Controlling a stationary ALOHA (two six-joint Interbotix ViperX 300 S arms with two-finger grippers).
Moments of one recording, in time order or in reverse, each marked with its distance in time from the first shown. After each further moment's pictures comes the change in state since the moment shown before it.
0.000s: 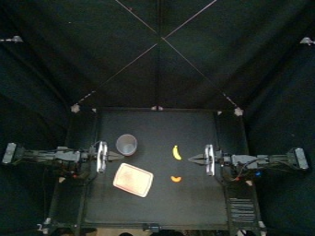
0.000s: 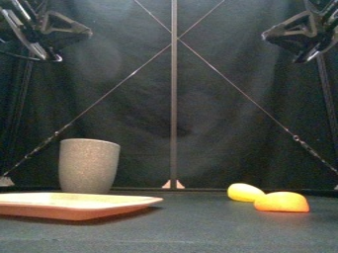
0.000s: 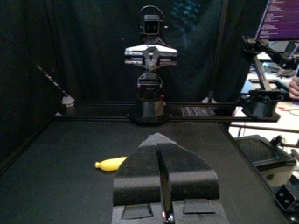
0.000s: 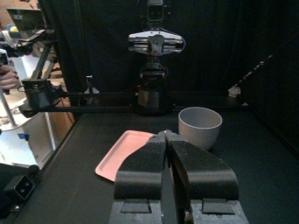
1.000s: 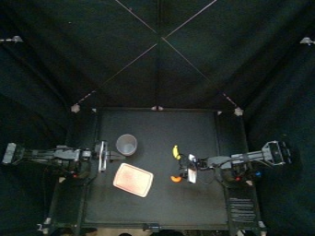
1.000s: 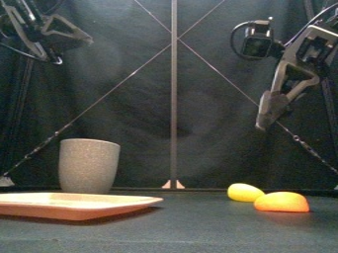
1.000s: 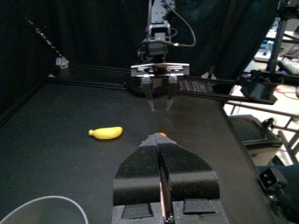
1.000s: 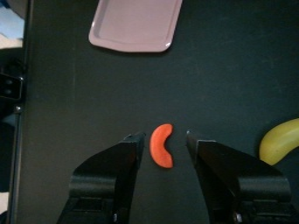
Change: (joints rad) left arm 0.015 0.008 -0.083 -0.089 0.255 -0.005; right arm 0.066 0.595 -0.253 0.195 0.518 0.052
